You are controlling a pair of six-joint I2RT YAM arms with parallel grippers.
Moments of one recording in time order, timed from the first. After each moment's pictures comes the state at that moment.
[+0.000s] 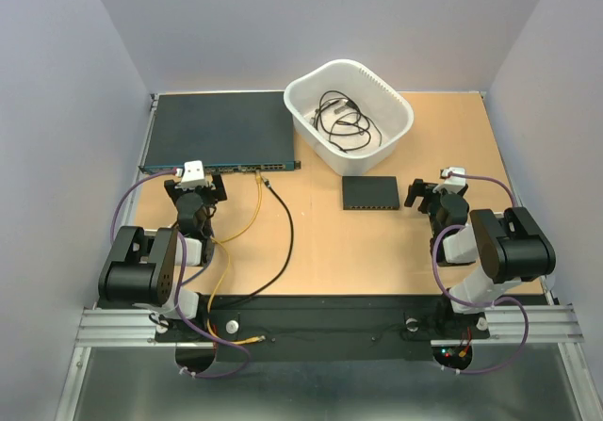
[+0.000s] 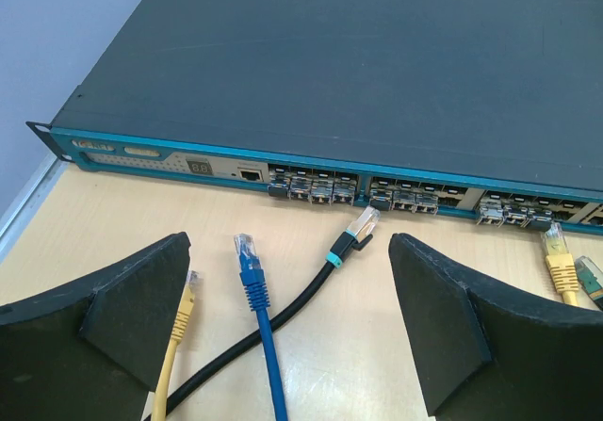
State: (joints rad) left arm -0.08 1.47 0.22 1.17 -0.28 0.00; right arm 0.03 1.61 0.22 1.22 0.13 0.11
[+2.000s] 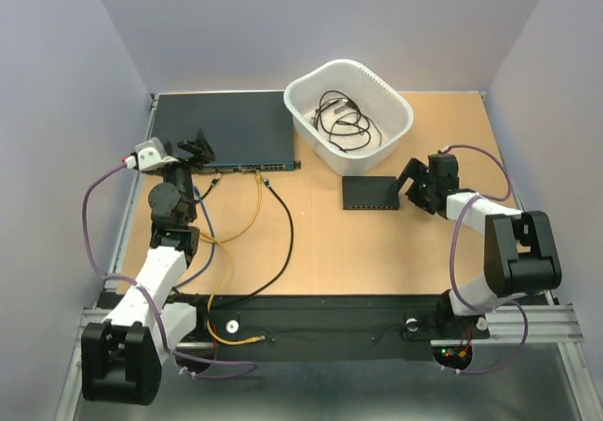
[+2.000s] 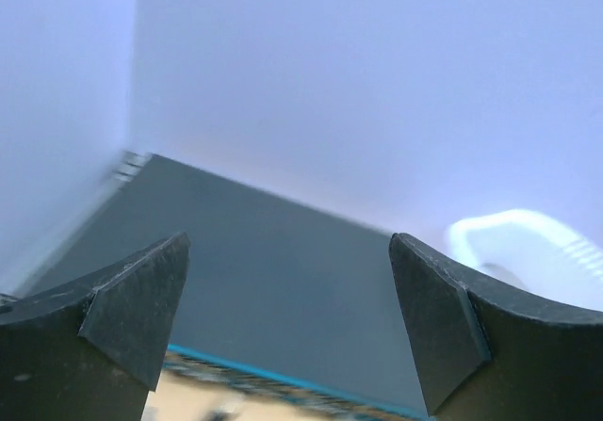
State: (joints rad) left arm -0.10 0.95 0.45 0.78 -0.29 -0.29; right arm 0.06 1.49 0.70 0.03 -0.02 0.63
